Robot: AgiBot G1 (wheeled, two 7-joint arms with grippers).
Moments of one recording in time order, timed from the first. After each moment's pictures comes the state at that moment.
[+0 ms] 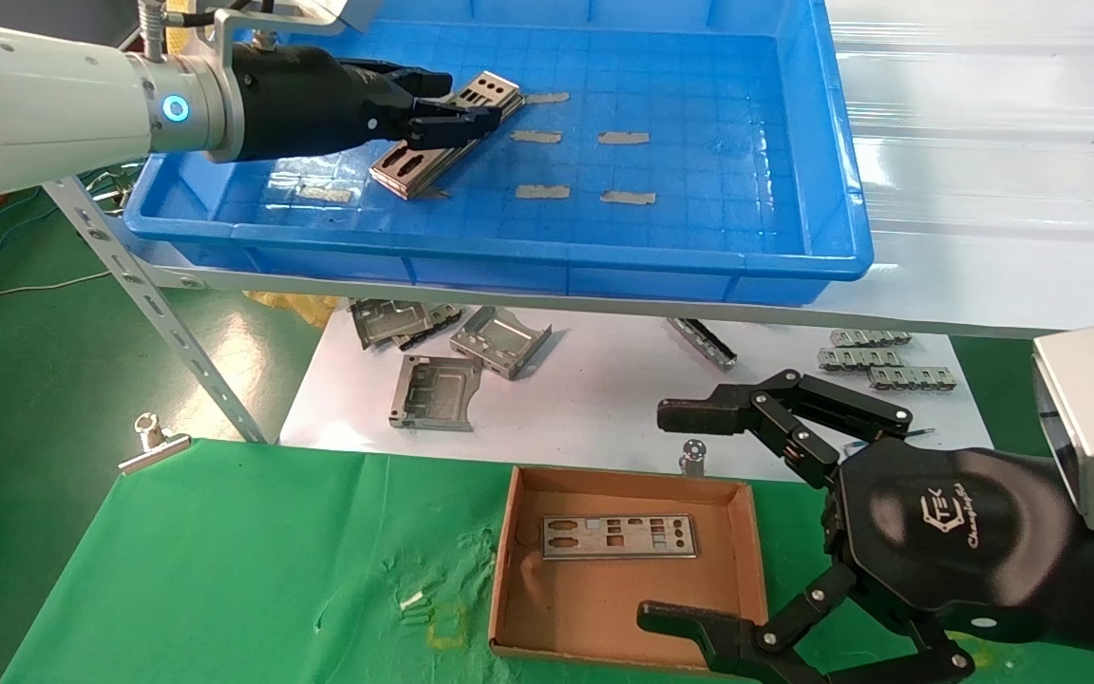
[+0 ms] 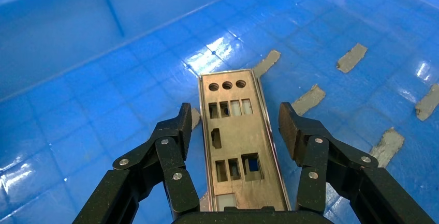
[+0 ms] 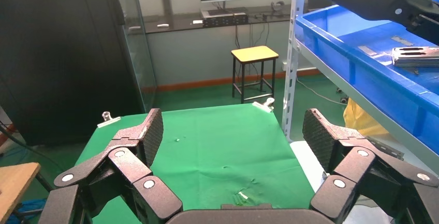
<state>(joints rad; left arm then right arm) -2.01 1.33 0.61 -0.03 1.36 0.98 -0.07 1.10 -0.57 -0.38 1.26 -0.66 -1.46 0.13</state>
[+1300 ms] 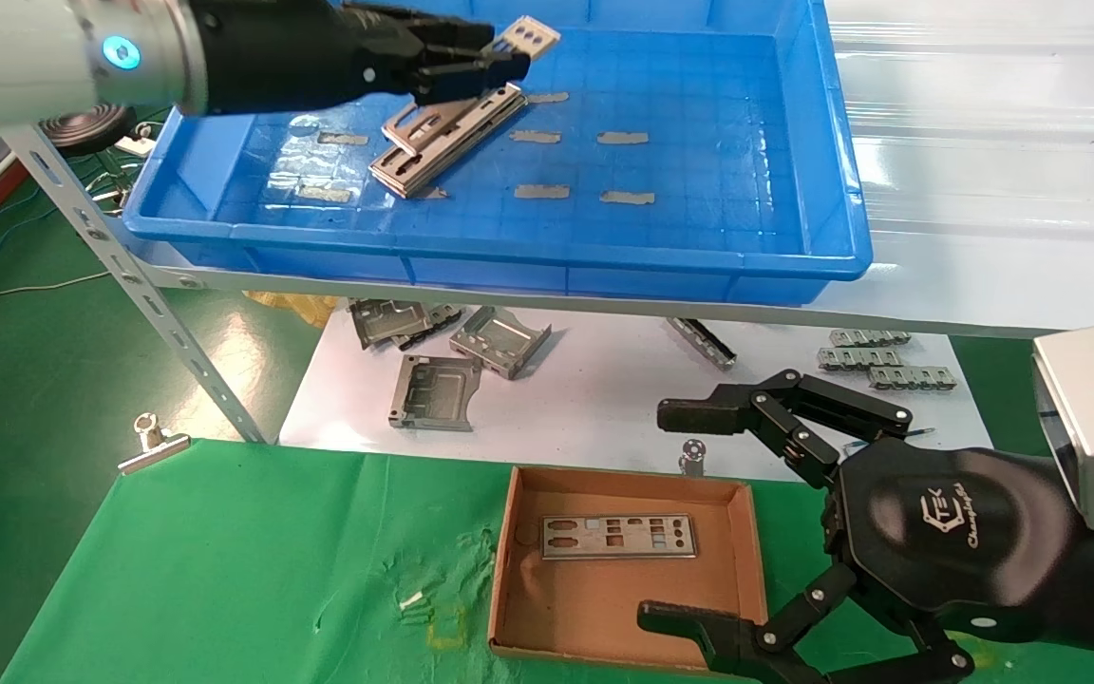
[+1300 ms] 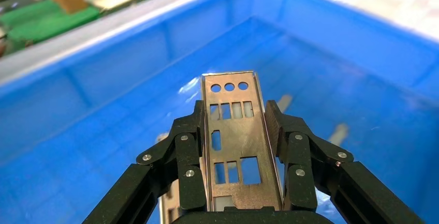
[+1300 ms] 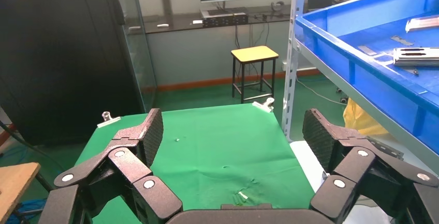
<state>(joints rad) -2.06 1.28 0.58 -0.07 1.30 1.18 -0.03 1.10 -0.57 -0.38 1.26 -0.66 -1.46 0.13</state>
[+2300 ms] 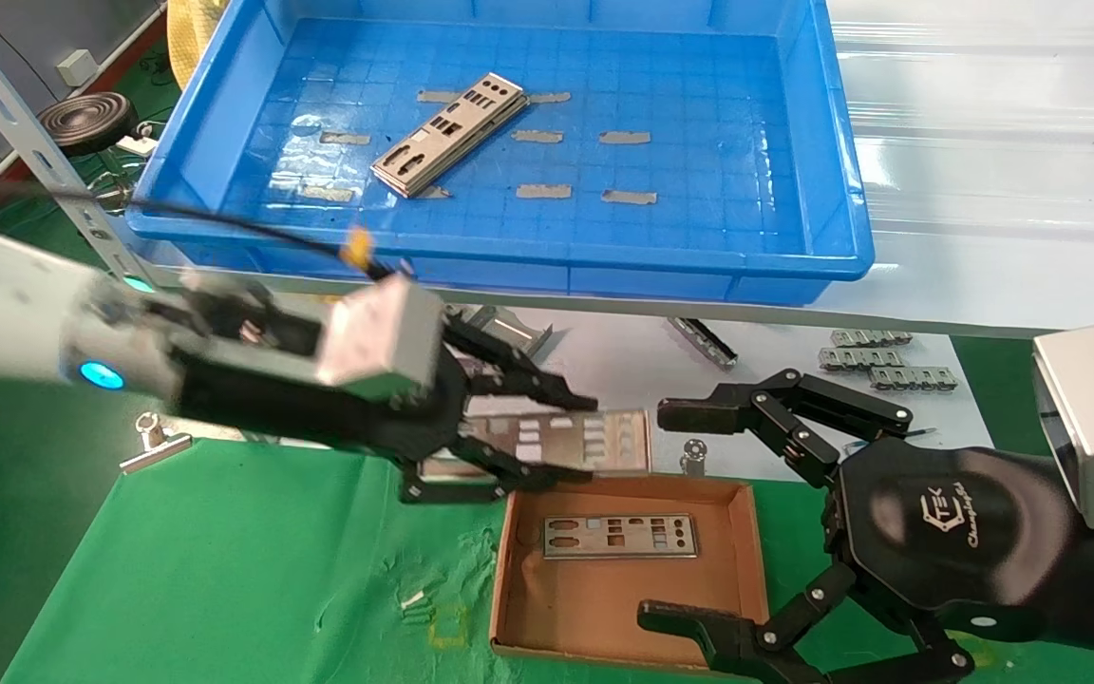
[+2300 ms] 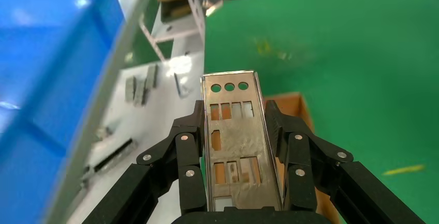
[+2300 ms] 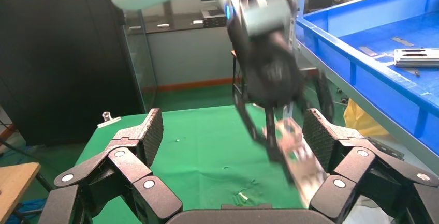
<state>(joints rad) -1.70 1.13 0.74 -0.62 1.18 1.51 0.22 1.10 -0.57 -0.38 1.26 -0.66 -1.46 0.13</state>
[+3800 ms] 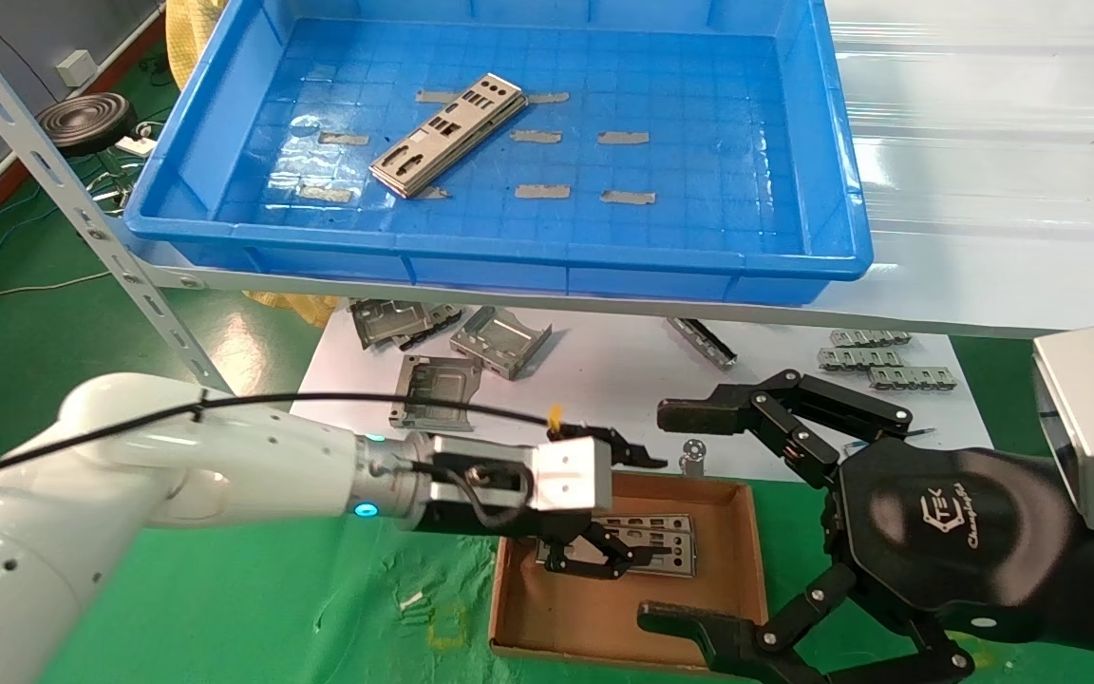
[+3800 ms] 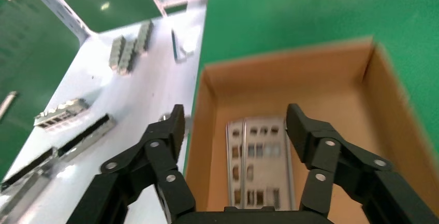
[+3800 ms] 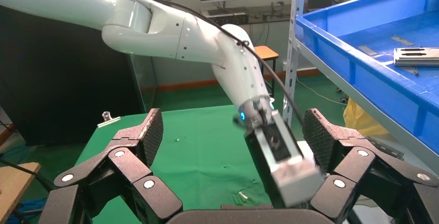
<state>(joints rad) -1.50 1.33 0.86 -0.41 1.09 1.23 0.51 1.10 -0.57 -0.38 1.26 -0.66 -1.46 0.13</state>
